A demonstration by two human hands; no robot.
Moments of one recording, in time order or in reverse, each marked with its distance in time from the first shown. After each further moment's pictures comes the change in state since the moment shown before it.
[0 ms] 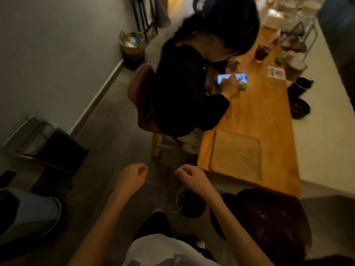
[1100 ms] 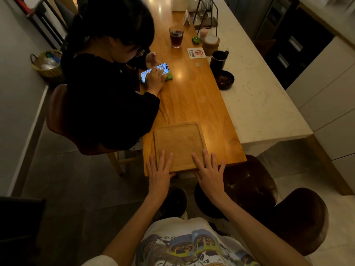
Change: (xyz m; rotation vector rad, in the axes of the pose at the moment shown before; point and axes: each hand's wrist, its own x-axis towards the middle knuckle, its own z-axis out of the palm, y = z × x) left_hand 0.038 0.162 0.209 0.428 0.048 0.690; right_hand -0.032 0.207 -0.089 -0.755 0.628 0.205
